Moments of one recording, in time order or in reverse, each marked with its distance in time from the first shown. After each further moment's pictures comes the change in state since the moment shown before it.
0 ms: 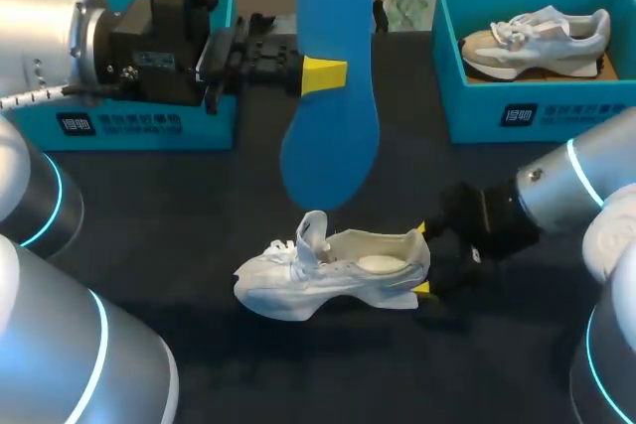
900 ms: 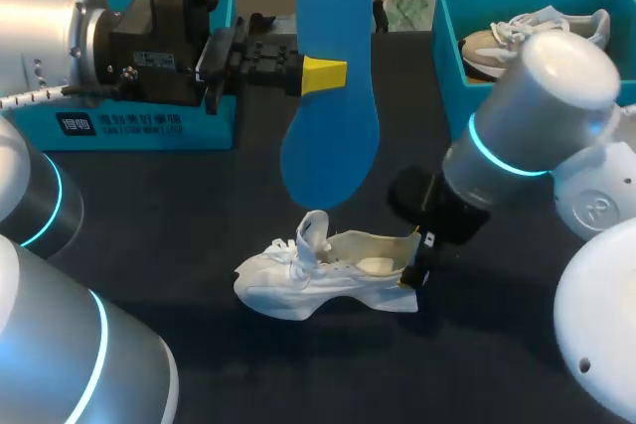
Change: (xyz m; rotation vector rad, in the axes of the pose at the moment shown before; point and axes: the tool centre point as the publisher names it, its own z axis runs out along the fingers) left arm 0.000 0.000 0.000 0.000 0.000 0.000; right arm 0.006 0.015 -0.009 0.435 -0.126 0.264
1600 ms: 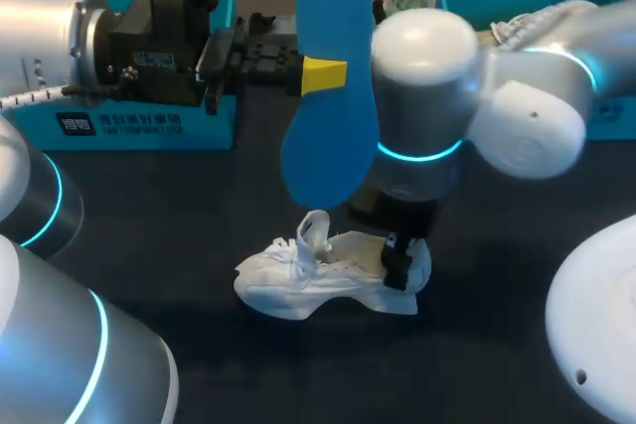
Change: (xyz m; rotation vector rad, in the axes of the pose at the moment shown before) left arm 0.000 0.000 0.000 0.000 0.000 0.000; right arm 0.010 0.007 -0.016 0.347 -0.115 0.008
